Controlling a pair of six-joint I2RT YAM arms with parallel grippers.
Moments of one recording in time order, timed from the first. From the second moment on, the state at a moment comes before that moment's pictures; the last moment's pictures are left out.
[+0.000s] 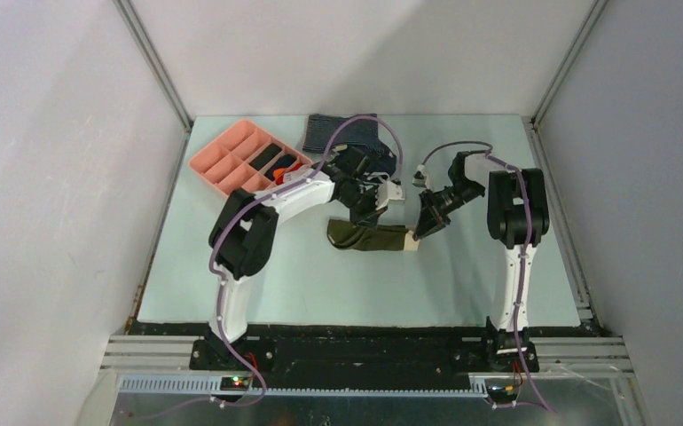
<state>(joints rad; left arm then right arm) -0.66 2.05 1.57 -0.63 0.62 0.76 0.11 2.20 1.55 -1.29 -0.99 -0.66</state>
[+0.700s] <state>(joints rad) -0.63 2.10 1.56 -0.72 0.73 0.63 0.16 2.26 1.55 -1.38 -1.02 -0.56</state>
